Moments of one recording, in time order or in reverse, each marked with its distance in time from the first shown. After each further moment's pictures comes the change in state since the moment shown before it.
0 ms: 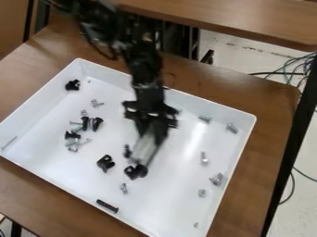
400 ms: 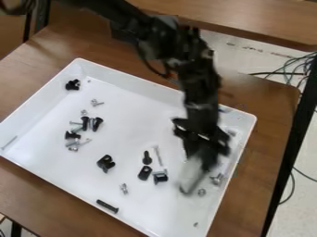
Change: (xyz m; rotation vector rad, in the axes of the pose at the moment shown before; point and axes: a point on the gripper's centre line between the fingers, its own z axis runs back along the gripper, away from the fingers) arm -0.006 -0.096 -0.010 -0.040 0.005 -0.235
